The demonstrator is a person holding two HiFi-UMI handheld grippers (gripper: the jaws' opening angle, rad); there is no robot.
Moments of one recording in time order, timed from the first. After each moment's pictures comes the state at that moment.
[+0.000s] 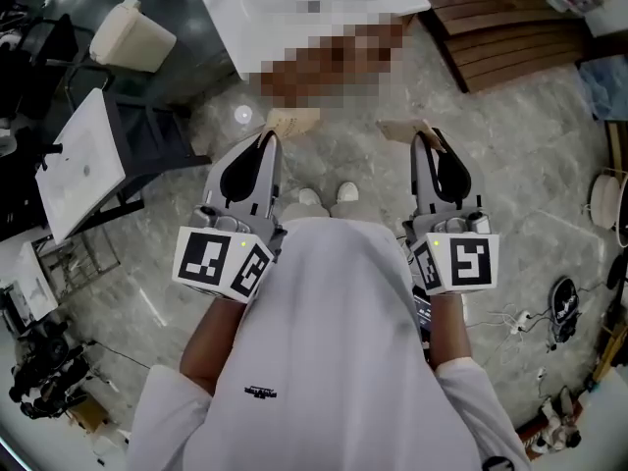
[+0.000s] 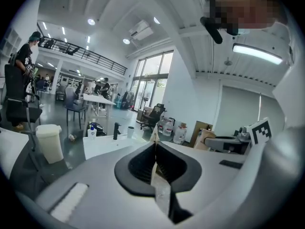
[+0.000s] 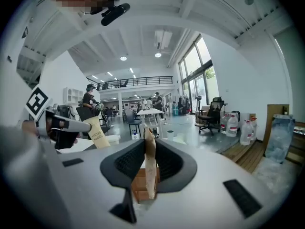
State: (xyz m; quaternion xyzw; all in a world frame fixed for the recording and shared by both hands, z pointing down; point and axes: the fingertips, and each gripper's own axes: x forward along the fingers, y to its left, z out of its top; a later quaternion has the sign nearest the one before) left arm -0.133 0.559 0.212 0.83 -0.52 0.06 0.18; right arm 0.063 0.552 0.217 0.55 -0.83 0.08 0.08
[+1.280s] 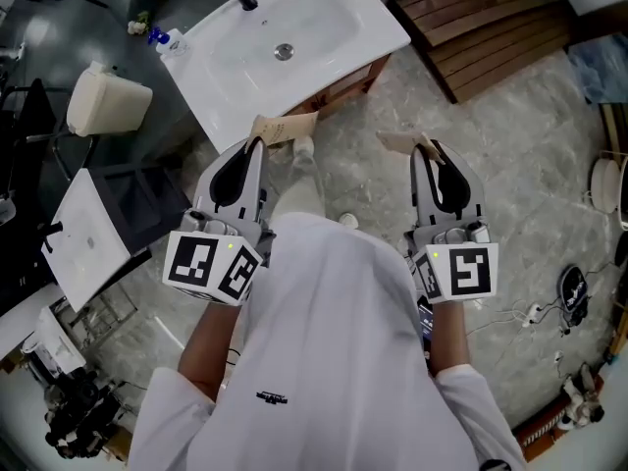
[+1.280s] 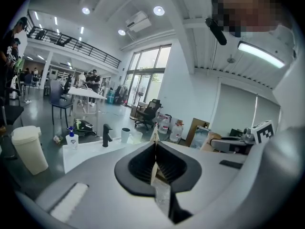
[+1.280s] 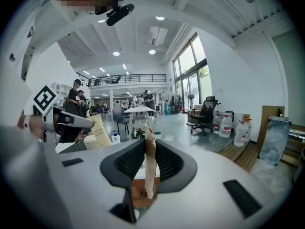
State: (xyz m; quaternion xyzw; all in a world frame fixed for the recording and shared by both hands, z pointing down) left arm -0.110 0.358 0.240 0.86 -0.47 0.08 0.20; right arm 0.101 0.389 0.244 0.59 -0.80 0.09 0.09
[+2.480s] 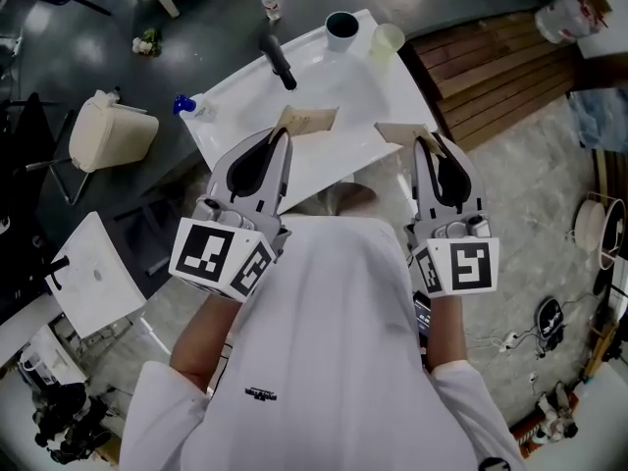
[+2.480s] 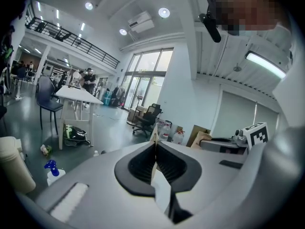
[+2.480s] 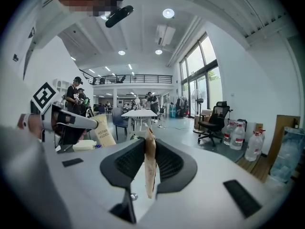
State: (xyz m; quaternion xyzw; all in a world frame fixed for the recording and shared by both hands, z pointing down) left arm -0.139 0.128 0.204 0.87 -0.45 0.05 0.20; right arm 0.039 0.143 0.205 0.57 -0.81 0.06 0.10
